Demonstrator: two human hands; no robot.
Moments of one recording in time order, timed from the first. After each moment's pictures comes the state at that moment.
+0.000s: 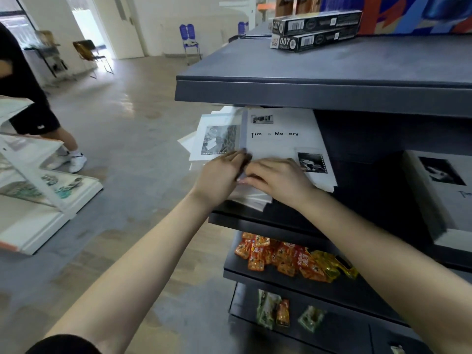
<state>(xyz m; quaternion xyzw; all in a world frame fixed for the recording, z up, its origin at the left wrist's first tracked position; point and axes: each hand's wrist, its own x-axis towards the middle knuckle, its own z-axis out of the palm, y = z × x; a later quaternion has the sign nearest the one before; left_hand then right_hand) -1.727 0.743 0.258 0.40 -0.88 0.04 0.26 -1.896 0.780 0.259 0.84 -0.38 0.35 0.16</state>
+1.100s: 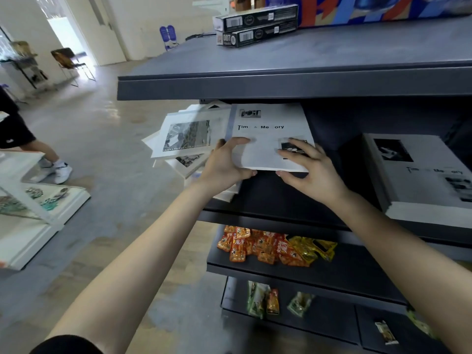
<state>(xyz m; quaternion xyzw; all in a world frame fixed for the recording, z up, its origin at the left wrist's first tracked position) -1.816 0.781 0.275 0.47 -0.79 -0.26 0.30 -2.034 0.830 0.228 0.72 -0.56 0.41 0.05</state>
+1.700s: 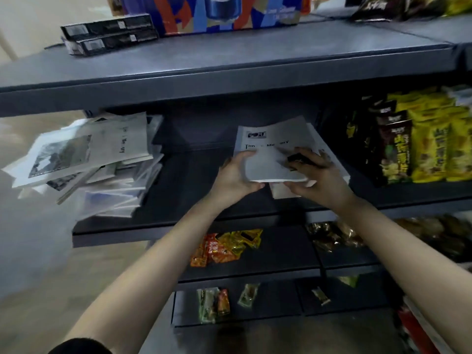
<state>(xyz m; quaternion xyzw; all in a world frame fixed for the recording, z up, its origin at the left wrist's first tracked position) -2.026 0.855 0.229 0.33 -0.82 -0.38 0.26 -2.231 0.970 0.207 0.69 -0.62 0.36 0.14</state>
